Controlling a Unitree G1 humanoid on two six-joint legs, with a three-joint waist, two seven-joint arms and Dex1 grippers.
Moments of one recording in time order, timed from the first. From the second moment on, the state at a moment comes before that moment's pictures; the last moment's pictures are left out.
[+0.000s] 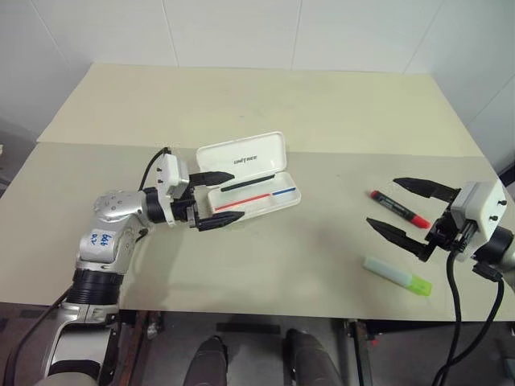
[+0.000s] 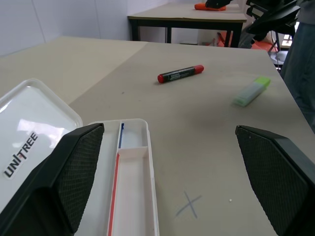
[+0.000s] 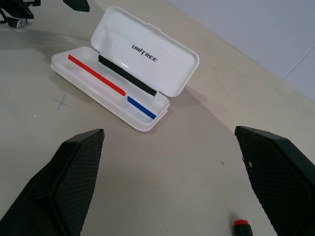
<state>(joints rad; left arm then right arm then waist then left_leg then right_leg) -0.55 0.55 0.02 0.09 -0.45 0.22 -1.11 0.01 -0.82 -0.42 -0.44 0.54 0.26 0.89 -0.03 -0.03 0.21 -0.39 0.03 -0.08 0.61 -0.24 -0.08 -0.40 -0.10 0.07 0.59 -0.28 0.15</state>
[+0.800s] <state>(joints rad) -0.49 0.57 -0.01 0.10 -0.33 0.17 -1.06 -0.12 -0.75 -0.28 -0.42 0.52 0.22 0.87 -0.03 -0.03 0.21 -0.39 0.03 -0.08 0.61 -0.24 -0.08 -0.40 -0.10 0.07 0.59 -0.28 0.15</state>
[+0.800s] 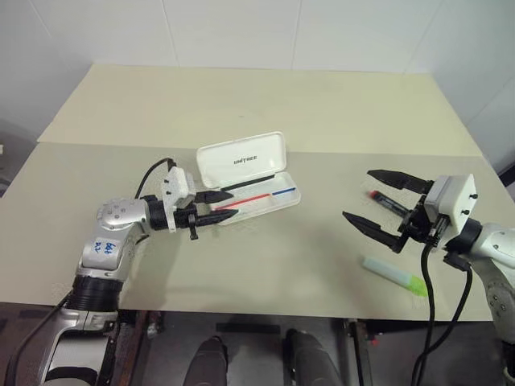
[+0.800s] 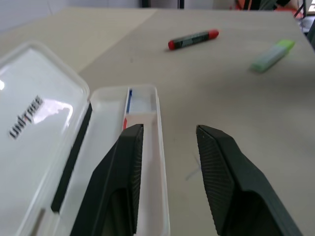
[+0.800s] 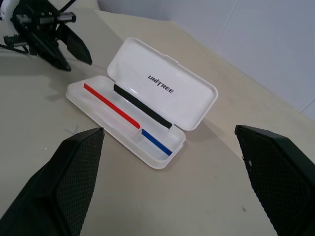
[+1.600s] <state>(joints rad) -0.60 0.62 -0.10 0.37 -0.17 0.04 -1.17 -0.09 -0.64 -0.20 -0.57 0.48 0.22 0.74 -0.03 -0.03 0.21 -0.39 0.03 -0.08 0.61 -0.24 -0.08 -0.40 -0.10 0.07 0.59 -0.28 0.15</state>
